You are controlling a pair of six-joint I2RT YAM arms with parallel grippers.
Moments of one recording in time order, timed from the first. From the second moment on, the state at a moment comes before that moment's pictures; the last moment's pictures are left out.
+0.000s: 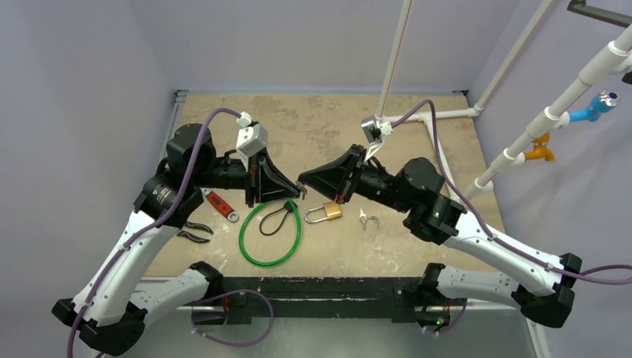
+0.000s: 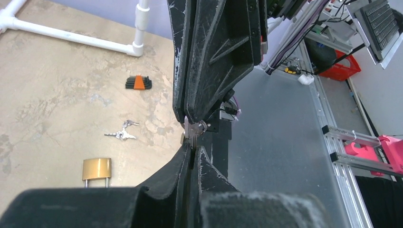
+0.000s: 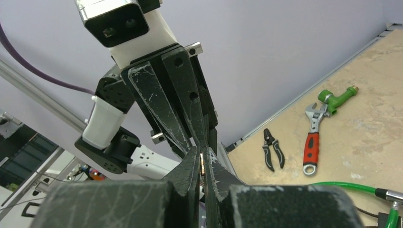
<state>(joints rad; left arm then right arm) -0.55 0.95 1.27 -0.50 0.96 -0.17 1.01 0.99 1.05 0.16 -0.17 0.70</state>
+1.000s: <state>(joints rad) -0.62 1.07 1.57 -1.12 0.75 0.34 1.01 1.15 1.39 -0.29 -0.24 0.37</state>
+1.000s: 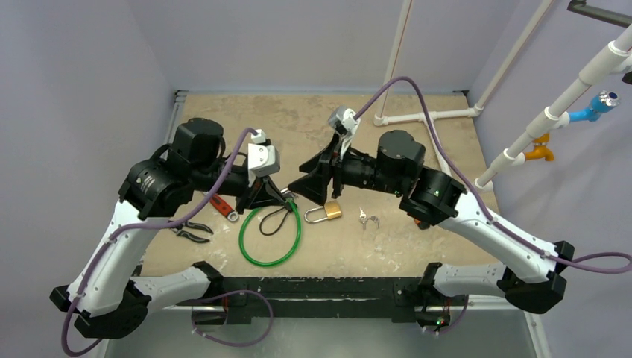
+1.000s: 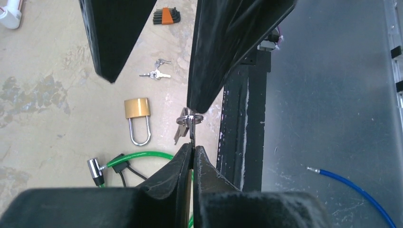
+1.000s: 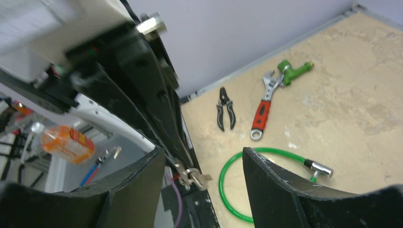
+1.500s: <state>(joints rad) -0.66 1.11 1.64 -1.28 0.69 0.46 1.03 1.18 1.40 -0.38 -0.36 0.19</state>
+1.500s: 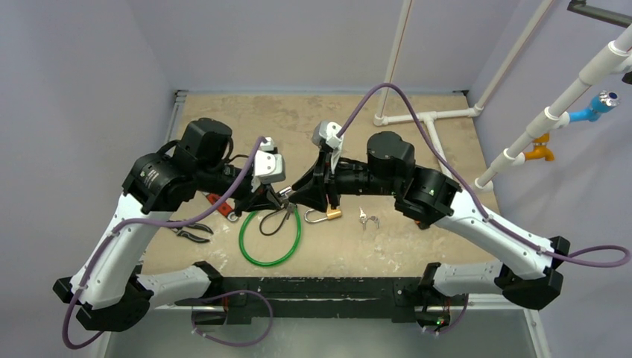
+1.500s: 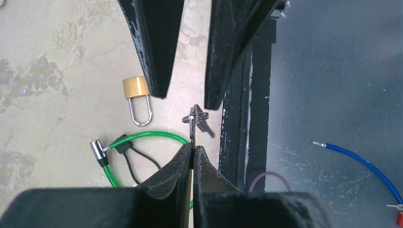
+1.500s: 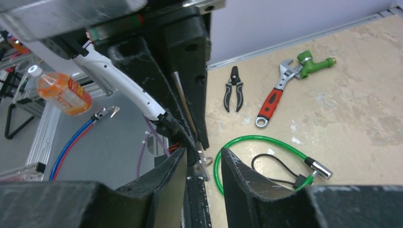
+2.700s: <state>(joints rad) -0.67 1.13 1.66 -1.32 0.69 0.47 1.12 1.26 1.42 -0.42 -0.36 0.10</state>
